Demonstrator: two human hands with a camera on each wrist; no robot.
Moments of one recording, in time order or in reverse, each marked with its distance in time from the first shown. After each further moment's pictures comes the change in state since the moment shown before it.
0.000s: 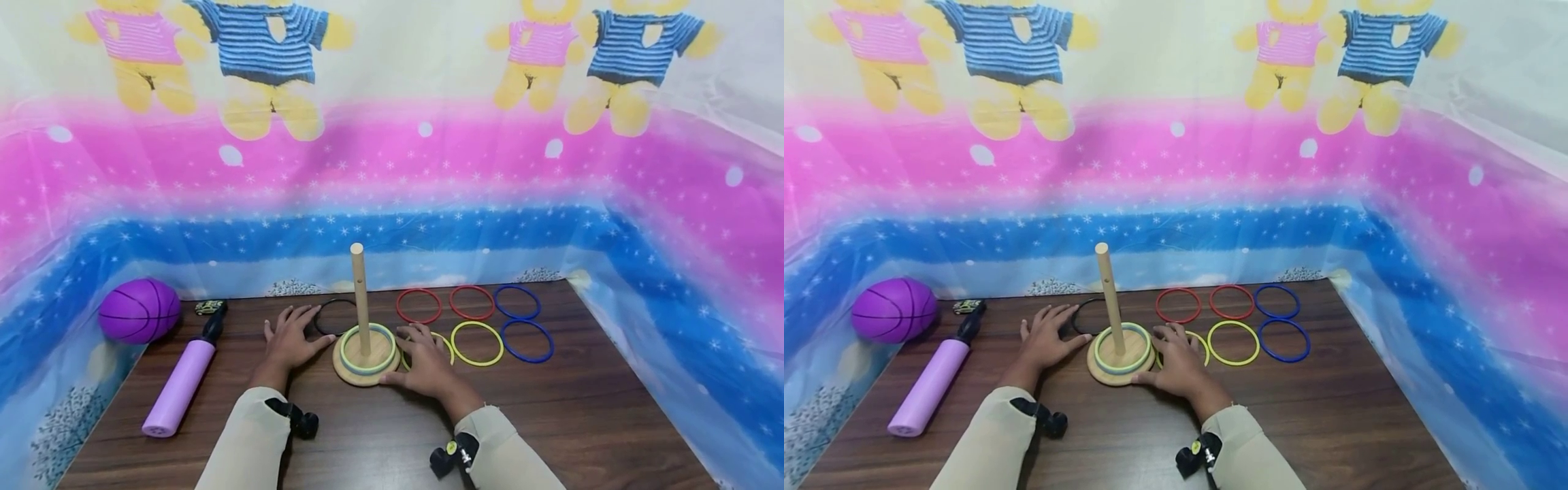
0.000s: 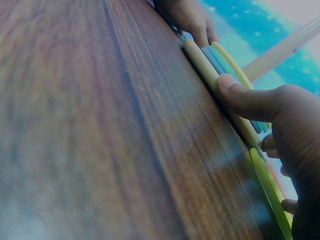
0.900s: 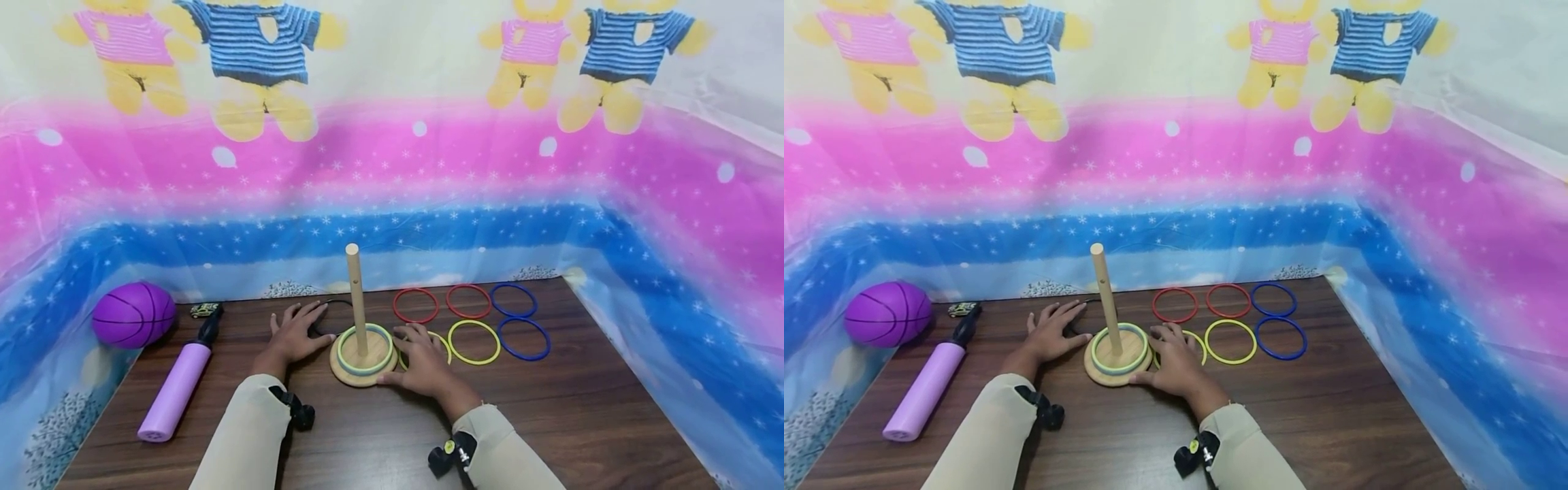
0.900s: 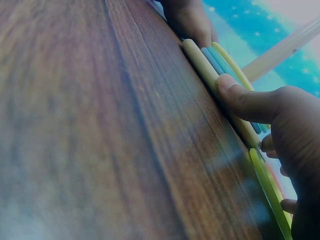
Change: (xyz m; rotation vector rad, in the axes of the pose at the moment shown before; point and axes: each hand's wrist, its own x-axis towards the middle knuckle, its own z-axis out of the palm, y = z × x) left_hand 0.019 0.004 -0.004 0.039 -0.152 0.086; right_hand 0.000 0.000 -0.002 -0.027 0.001 -0.010
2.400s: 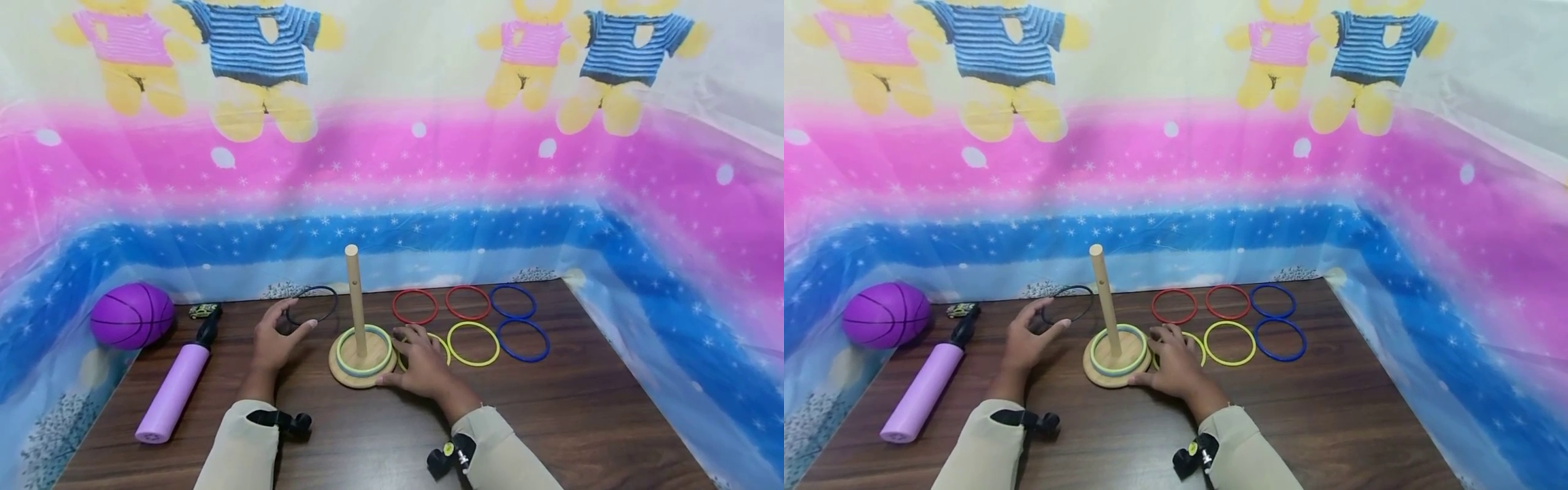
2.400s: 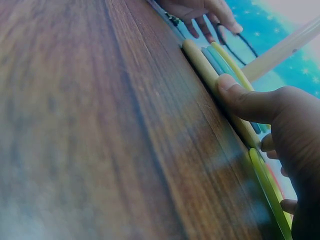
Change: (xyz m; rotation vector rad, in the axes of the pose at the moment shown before) left_hand -0.027 -0.005 0.005 -0.630 0.575 0.034; right_hand 0.001 0.001 -0.002 -0.011 -0.013 -0.005
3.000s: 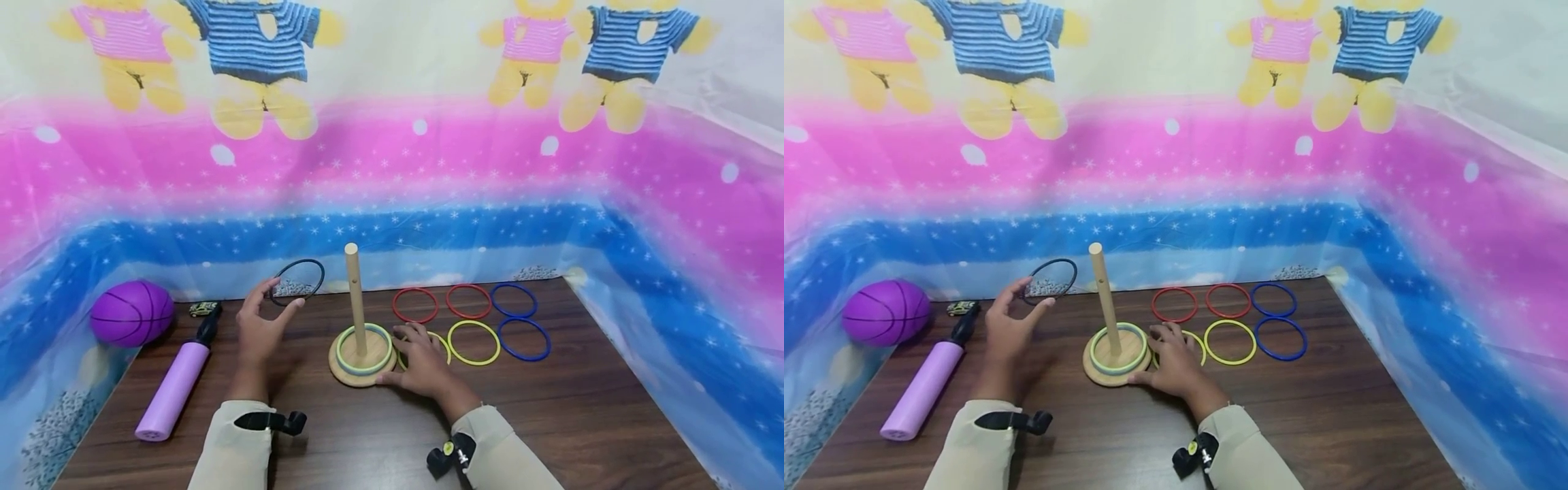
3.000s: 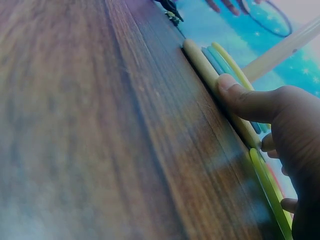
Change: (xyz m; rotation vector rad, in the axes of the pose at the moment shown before) left_hand 0.008 0.057 -0.018 -0.033 0.196 0.048; right_hand -0.002 0.000 0.001 0.013 0.020 -0.009
